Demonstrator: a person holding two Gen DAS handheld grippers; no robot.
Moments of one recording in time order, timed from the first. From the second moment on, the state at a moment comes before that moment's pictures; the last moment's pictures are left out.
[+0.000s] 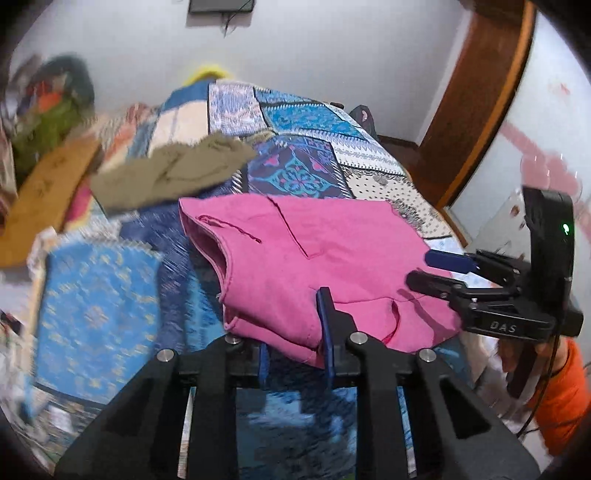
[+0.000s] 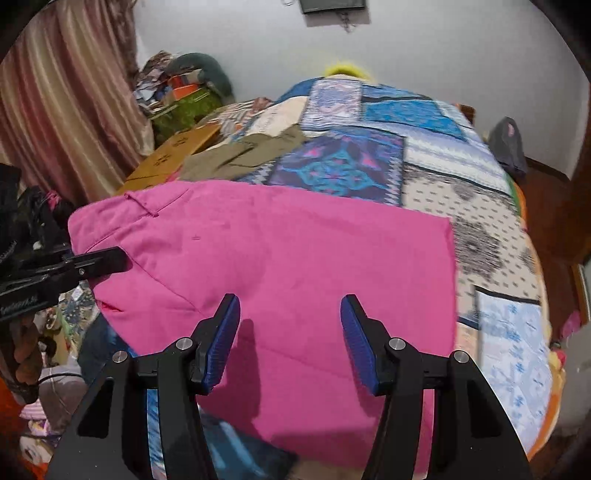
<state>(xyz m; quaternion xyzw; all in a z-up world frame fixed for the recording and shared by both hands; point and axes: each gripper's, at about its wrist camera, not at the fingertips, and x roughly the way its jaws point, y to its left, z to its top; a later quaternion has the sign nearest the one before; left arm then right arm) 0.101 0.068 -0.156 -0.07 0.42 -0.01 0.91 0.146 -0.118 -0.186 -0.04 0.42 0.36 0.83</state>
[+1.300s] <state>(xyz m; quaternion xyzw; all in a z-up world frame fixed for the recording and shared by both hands) 0.150 -0.062 -0.136 0.07 0.39 -0.14 0.91 0.139 -0.208 -0.224 0.05 0.46 0.30 0.84</state>
